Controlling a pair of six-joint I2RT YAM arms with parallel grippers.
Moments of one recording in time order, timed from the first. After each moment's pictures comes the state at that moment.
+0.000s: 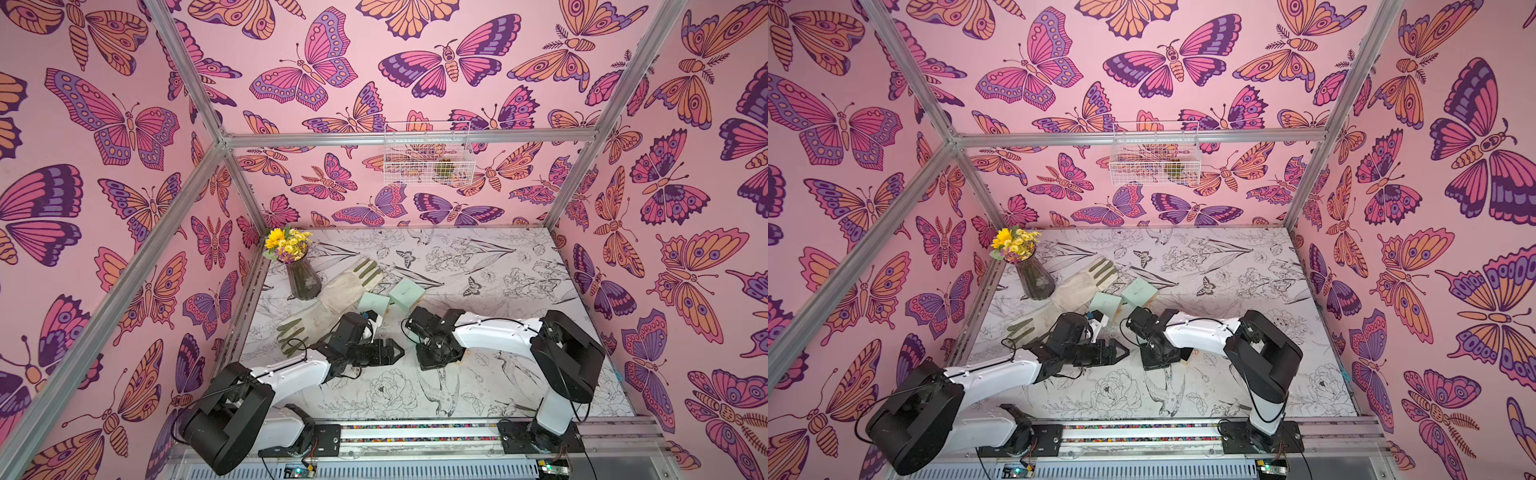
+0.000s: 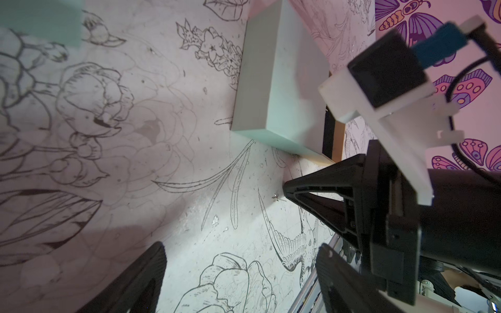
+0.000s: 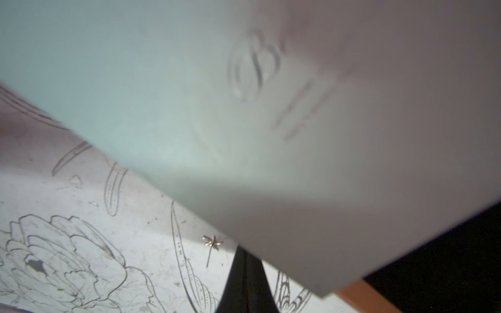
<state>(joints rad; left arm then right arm) -0.58 1.29 0.42 0.05 0.49 -0.68 0.94 1.78 1.07 -0.75 -0.05 0.75</state>
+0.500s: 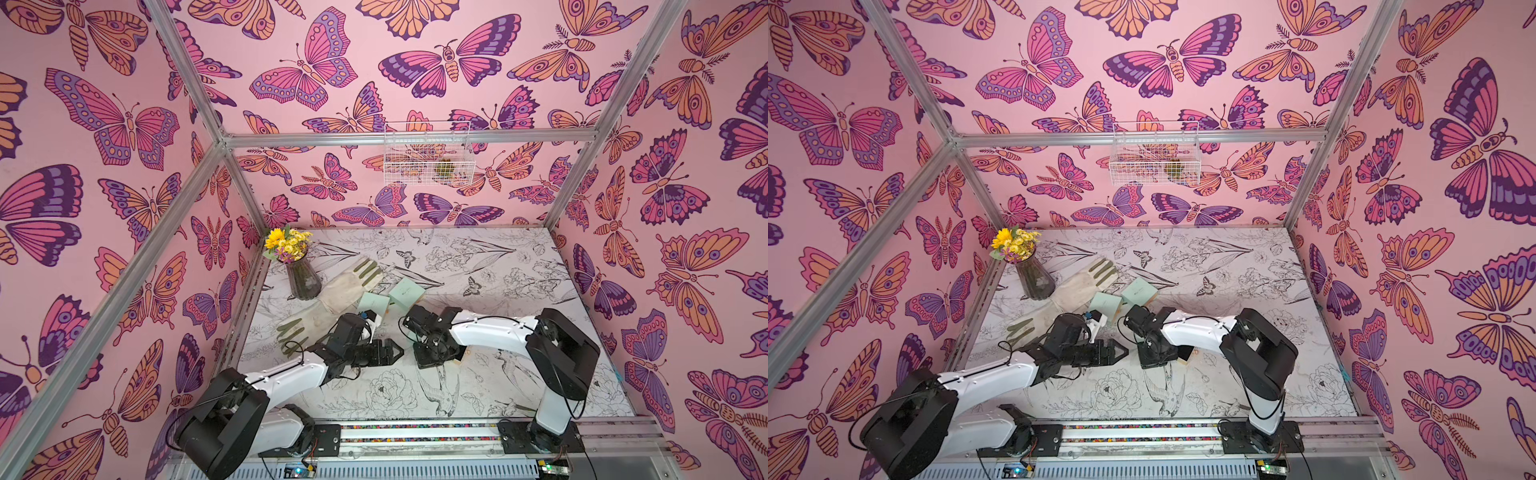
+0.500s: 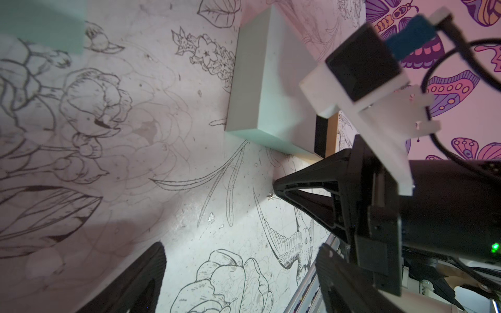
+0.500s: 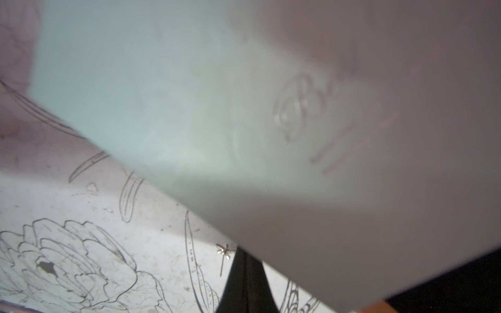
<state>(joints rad) -0.58 1.25 0.41 0.05 0.49 -0.68 0.94 1.81 1.11 -0.75 -0.06 0.73</state>
